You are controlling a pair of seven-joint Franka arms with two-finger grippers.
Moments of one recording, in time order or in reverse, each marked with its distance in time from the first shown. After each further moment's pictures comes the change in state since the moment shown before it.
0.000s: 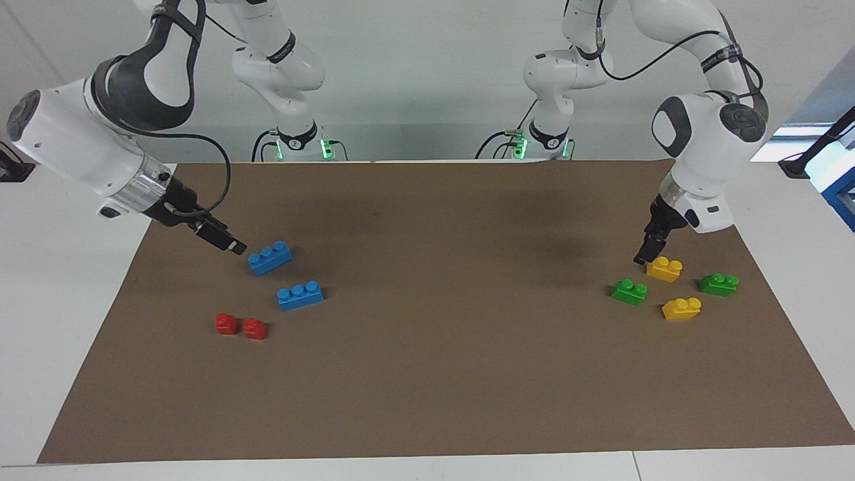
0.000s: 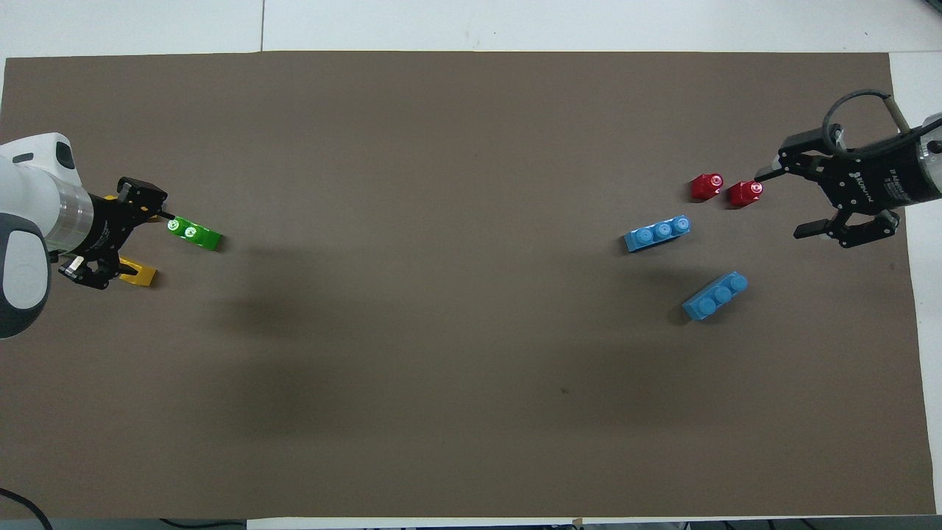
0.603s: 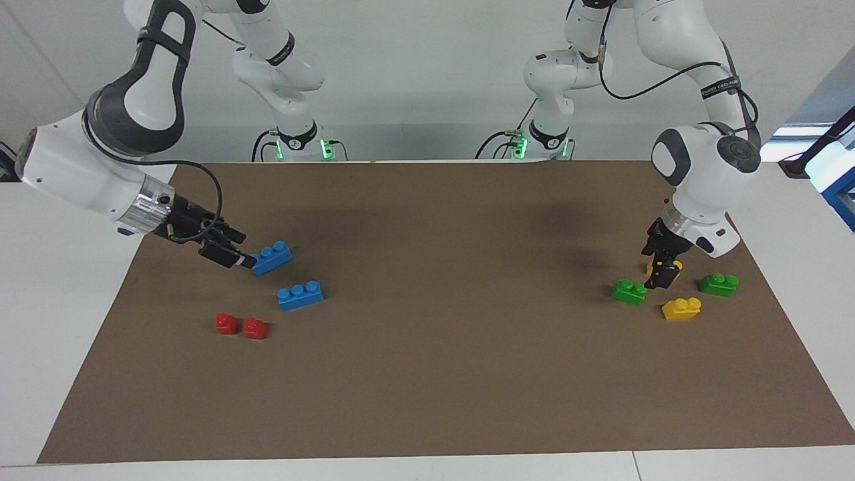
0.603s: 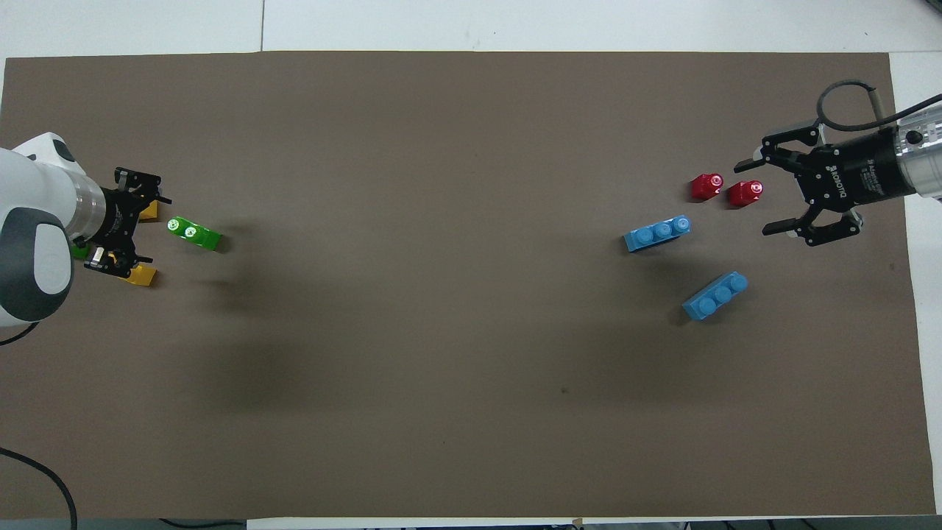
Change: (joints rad) left arm 0.041 0.103 0.002 -0.001 0.000 0.164 -0.211; right arm -0.013 0.079 0.000 0.000 0.200 0.000 0.082
